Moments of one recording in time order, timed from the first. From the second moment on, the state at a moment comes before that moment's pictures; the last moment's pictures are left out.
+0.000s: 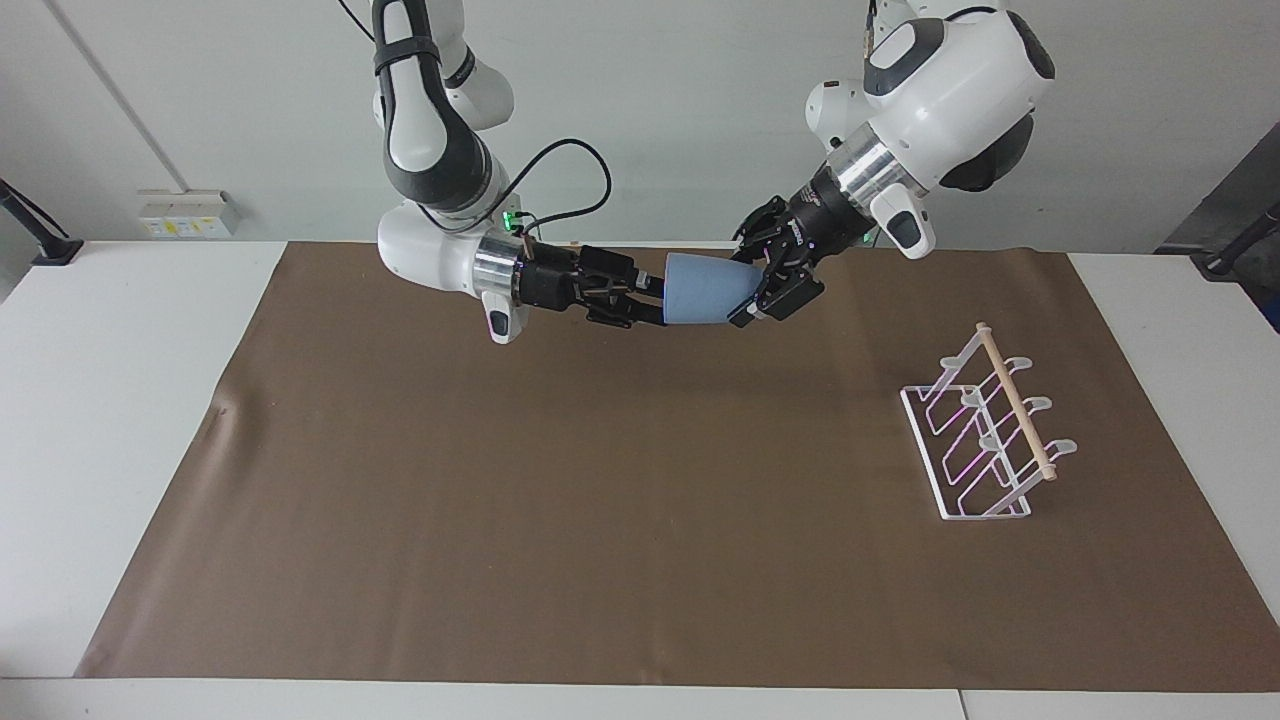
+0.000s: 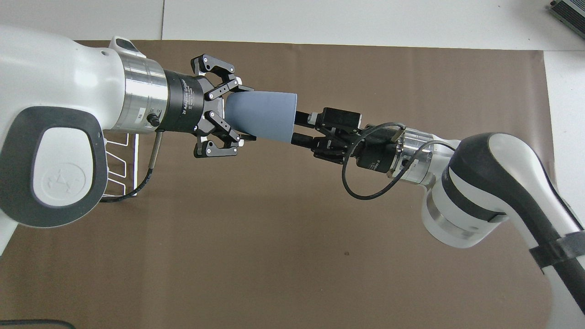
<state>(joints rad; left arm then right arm) -0.20 0.11 -0.23 -1.56 -0.59 2.01 -1.75 0.26 0.07 0.05 -2.03 1.82 2.09 -0.35</state>
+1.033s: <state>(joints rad) -0.10 0.03 -0.21 -1.78 -0.26 2.11 -1.36 0.15 0.08 0.04 -1.96 0.95 2.09 -0.19</state>
